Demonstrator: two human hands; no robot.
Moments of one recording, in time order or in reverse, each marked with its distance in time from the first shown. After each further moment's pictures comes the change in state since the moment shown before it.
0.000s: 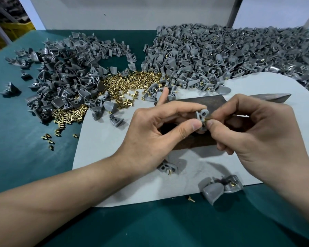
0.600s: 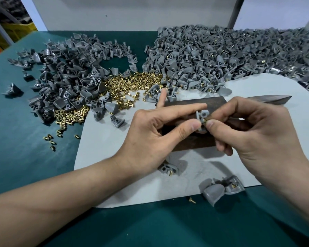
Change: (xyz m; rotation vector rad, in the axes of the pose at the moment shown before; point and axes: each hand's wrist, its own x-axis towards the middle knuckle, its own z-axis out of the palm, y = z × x) left_hand 0.000 0.001 -0.001 -0.031 0.006 -0.019; right_hand 0.002 0.003 -0.001 0.160 -0.044 0.050
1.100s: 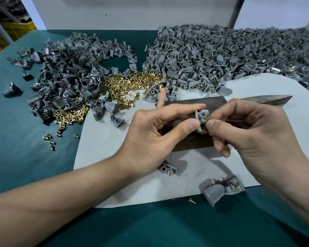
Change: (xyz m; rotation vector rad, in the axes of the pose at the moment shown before) left_hand 0.000 0.000 0.000 -0.001 -0.008 -0.004; right_hand 0.001 0.001 0.001 0.168 -0.009 0.106
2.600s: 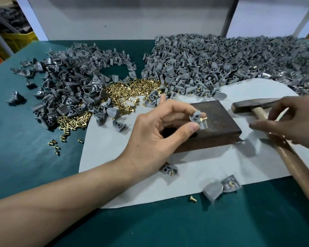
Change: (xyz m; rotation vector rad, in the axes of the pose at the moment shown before) left_hand -0.004 -0.002 -0.002 -0.134 0.000 0.001; right_hand 0.020 -0.005 -0.111 -1.206 0.112 0.334
